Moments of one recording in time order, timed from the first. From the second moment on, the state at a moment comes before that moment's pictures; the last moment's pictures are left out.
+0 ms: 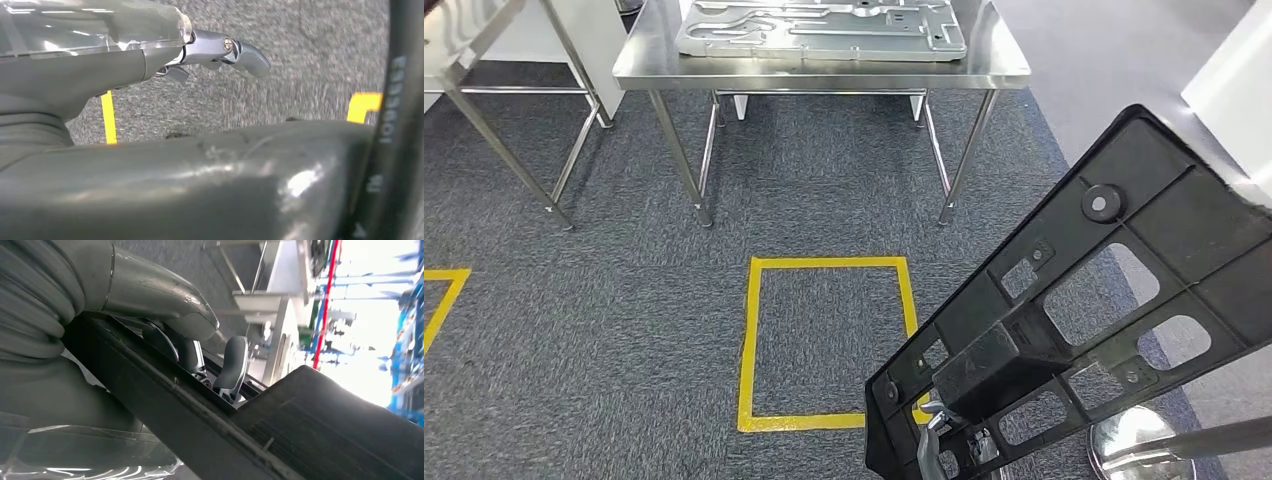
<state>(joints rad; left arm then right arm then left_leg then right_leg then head) -0.08 -0.14 1.32 -0.22 -1.19 -0.07 -0.46 0.46 0.12 0.34 -1.90 0.21 -0.26 -0.53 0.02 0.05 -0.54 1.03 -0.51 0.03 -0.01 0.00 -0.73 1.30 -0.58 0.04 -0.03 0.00</state>
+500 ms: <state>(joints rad) -0.08 -0.14 1.32 -0.22 -1.19 -0.07 -0.46 0.46 0.12 0.34 -1.90 0.21 -0.26 -0.53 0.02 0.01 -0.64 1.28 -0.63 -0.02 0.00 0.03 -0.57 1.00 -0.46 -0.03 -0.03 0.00</state>
